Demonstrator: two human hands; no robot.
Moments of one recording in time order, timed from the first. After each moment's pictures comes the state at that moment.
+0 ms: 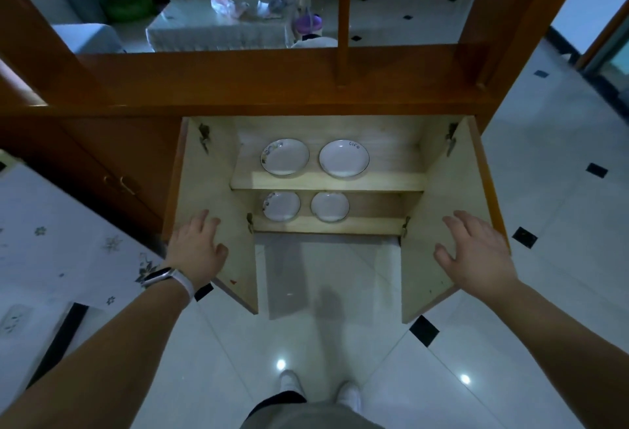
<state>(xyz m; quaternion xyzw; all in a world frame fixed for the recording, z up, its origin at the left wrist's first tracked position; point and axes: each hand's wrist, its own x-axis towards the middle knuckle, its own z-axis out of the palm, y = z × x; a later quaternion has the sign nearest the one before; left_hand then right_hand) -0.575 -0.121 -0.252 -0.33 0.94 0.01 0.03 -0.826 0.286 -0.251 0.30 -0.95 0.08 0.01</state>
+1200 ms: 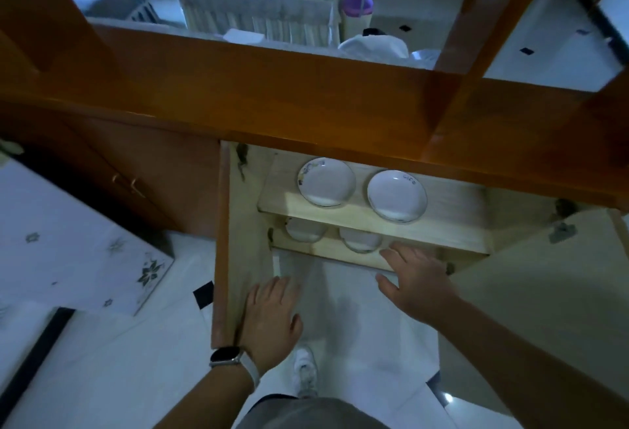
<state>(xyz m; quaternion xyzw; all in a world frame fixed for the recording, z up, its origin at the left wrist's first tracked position) -0.648 -0.175 -0.330 -0.24 0.96 0.12 0.06 -0.885 -0.003 -0.291 0.46 -0.88 0.04 -0.12</state>
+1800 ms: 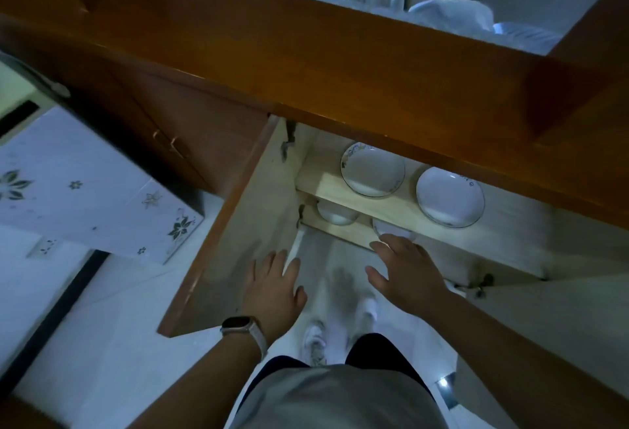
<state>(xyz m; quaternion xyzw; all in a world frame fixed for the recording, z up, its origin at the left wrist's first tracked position) -0.642 -0.234 -0.355 -0.36 0.93 0.10 0.07 -0.873 -0.104 -0.333 0.55 -0.82 0.03 -0.15</state>
